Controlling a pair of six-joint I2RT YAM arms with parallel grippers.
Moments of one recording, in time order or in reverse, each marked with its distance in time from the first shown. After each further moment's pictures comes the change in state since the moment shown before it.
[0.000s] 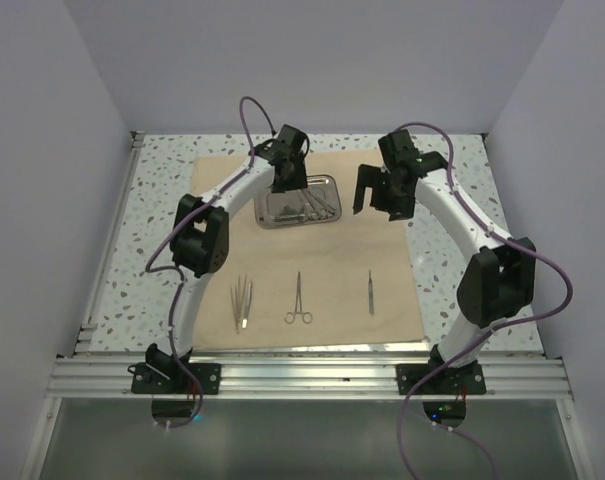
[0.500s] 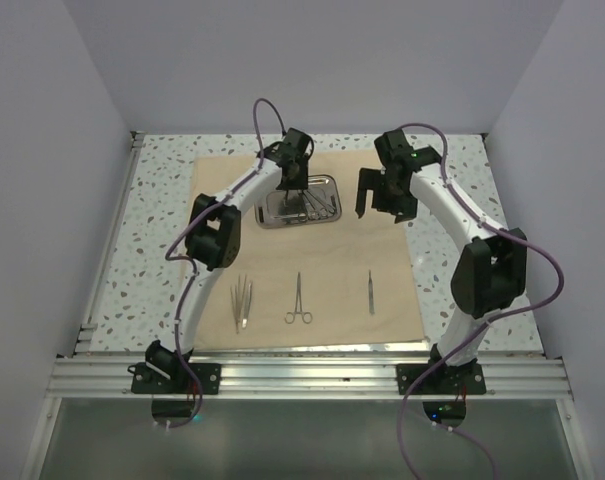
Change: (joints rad) left arm 0.031 0.273 0.262 0.009 -0.004 0.150; right arm -0.002 0.047 0.048 -0.097 0.083 -0.029
